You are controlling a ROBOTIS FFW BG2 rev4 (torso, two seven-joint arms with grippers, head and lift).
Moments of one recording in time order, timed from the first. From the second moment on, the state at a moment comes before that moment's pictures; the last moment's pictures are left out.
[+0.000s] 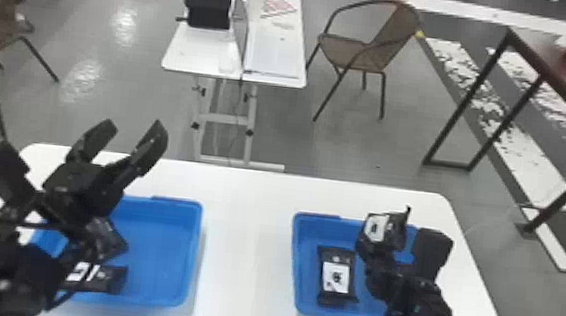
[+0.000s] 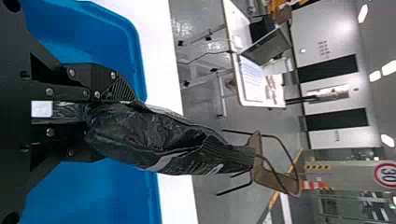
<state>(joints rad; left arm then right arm) 0.14 0.02 0.03 -1.73 0.43 0.03 -0.33 0.10 -0.10 -0.07 -1.47 -0.24 0.26 0.08</state>
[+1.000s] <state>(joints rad) 0.20 0.00 0.33 -1.76 0.25 0.42 -0.25 0.26 -0.13 -0.08 -1.75 -0.38 0.16 -0.02</state>
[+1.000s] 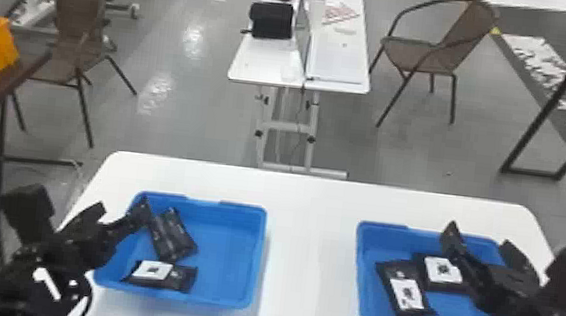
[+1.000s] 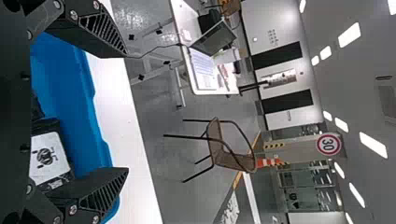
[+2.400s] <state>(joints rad) -0.25 0.08 0.23 -1.10 0.35 0.71 0.00 0.24 -0.10 -0.08 -1.70 -0.49 0.10 0.13</state>
